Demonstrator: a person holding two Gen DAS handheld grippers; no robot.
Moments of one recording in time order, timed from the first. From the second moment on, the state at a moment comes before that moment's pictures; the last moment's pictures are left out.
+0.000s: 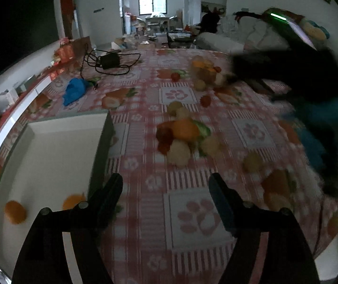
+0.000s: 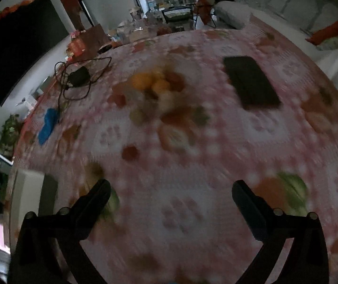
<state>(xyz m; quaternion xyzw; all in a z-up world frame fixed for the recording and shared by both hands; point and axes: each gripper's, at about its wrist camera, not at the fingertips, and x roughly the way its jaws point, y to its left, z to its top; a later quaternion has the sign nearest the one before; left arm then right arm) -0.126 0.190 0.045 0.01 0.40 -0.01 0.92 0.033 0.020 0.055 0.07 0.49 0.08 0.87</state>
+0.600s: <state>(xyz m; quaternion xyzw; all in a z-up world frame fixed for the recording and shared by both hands) -0.140 0.189 0.009 0.03 0.42 -0.04 0.91 0.129 0.083 0.010 0.06 0.48 0.01 0.87</state>
